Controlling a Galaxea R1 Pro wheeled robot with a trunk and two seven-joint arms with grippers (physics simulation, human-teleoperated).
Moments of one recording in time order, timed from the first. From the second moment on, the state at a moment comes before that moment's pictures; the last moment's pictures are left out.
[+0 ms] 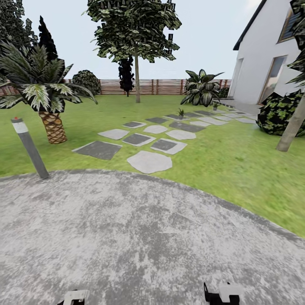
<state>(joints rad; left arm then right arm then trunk) -0.30 0.10 0.22 -0.28 -0.13 -0.28 -0.08 -0.21 -0.03 0.00 -0.44 0.08 -0.47 -0.14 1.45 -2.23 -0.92</state>
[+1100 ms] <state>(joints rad) -0.30 0.10 0.22 -0.28 -0.13 -0.28 -0.08 -0.21 -0.03 0.00 -0.44 0.08 -0.47 -0.14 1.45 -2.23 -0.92</state>
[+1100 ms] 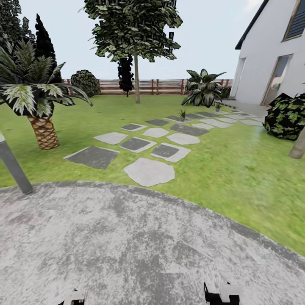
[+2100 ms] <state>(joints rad) -0.30 0.10 0.22 -0.28 -0.13 -0.28 -0.08 -0.21 -0.03 0.00 -0.44 0.08 -0.47 -0.14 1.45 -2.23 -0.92</state>
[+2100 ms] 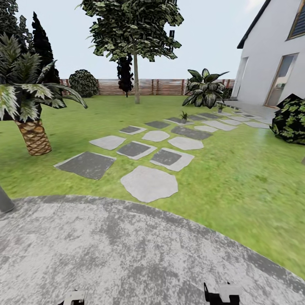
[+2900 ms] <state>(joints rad) -0.30 0.10 0.22 -0.28 -0.13 -0.28 -0.08 -0.21 -0.03 0.00 -0.44 0.09 -0.47 -0.14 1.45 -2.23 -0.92</state>
